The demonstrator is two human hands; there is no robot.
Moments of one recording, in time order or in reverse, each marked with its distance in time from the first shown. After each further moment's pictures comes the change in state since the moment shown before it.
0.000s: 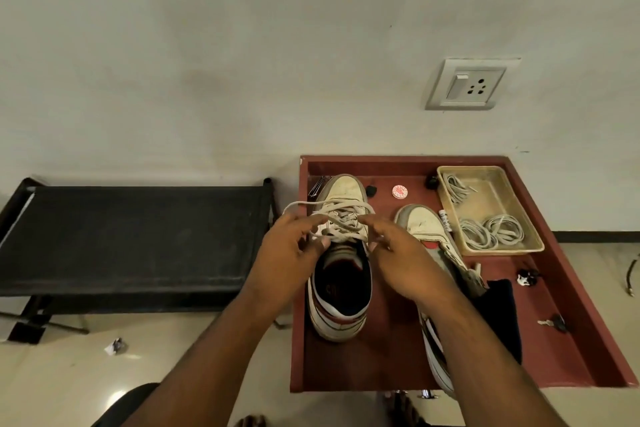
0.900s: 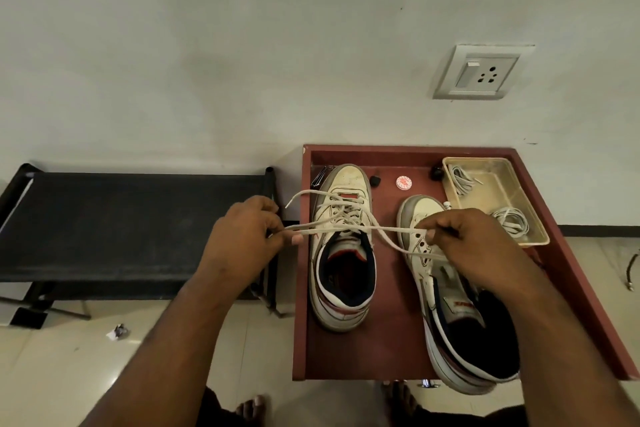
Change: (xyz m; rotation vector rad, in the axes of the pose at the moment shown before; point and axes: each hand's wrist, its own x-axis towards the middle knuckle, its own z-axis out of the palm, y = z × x) left_hand 0.011 -0.025 -0.046 0.516 -0.127 -0.101; right_hand -0.028 -0.004 -0.066 -0.258 0.160 0.034
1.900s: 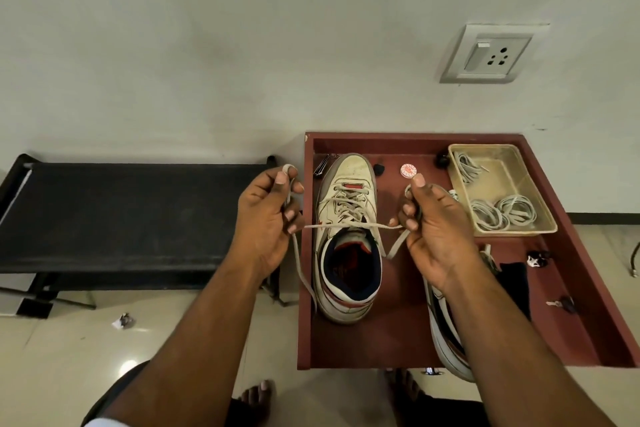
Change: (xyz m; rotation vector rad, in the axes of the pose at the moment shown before) left_hand 0.014 0.021 0.026 -1.582 0.144 -0.170; right_hand 0.017 -0.024 0.058 1.363 0.122 0.229
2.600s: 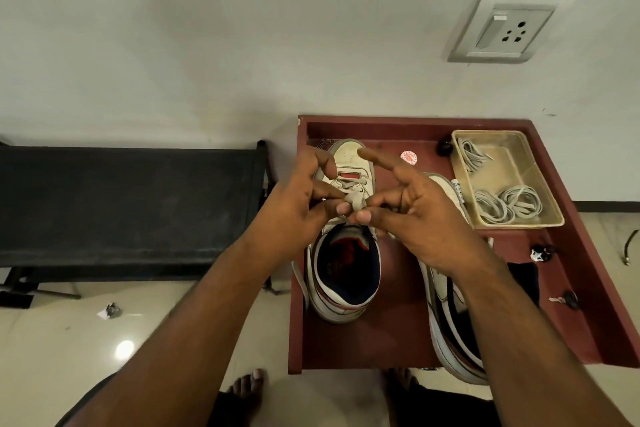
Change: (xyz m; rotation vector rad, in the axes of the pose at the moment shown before) left_hand -0.001 0.002 0.023 0.832 -0.421 0.252; right_hand 0.000 -0.015 0.010 -0.631 -0.523 -0.115
